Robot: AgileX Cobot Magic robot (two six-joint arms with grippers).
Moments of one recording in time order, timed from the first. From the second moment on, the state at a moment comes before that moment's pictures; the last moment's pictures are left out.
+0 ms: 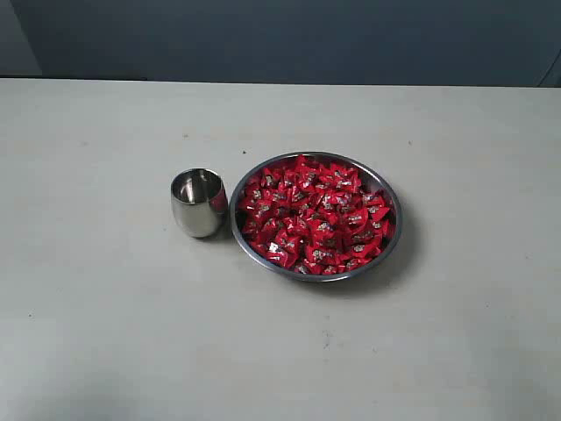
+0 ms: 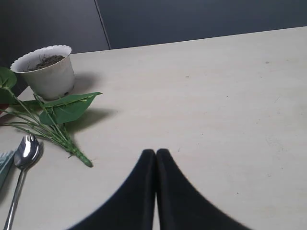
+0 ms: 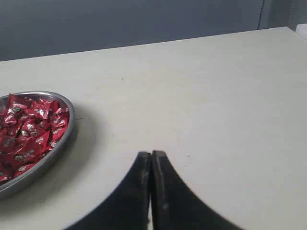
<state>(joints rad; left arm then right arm) 0.22 0.00 -0.01 0.16 0.37 -0.01 0.07 0.05 -0.01 0.20 0.37 -0.07</state>
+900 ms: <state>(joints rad) 0.22 0.00 -0.01 0.16 0.37 -0.01 0.07 0.42 -0.32 0.20 0.38 -0.07</state>
